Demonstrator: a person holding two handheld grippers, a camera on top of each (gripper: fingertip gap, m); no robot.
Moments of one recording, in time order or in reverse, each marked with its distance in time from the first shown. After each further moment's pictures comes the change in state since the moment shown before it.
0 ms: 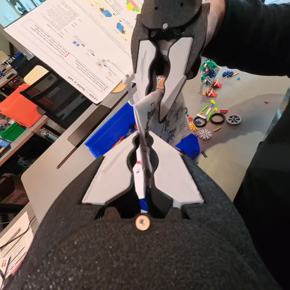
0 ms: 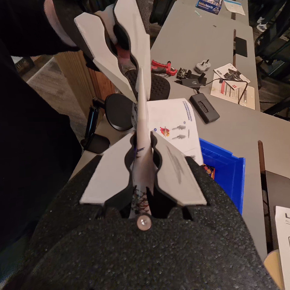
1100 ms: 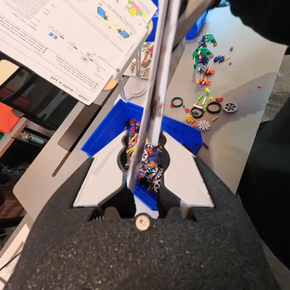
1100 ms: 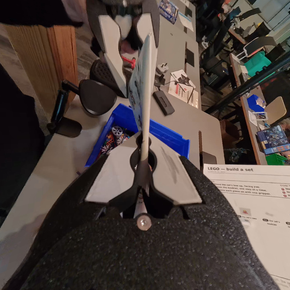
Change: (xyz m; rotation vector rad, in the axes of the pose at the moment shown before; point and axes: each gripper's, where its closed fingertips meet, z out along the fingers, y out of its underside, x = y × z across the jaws) left arm -0.018 -0.003 0.019 -0.083 0.132 0.054; right arm 0.011 -0.003 -0.085 -0.024 0.255 -0.165
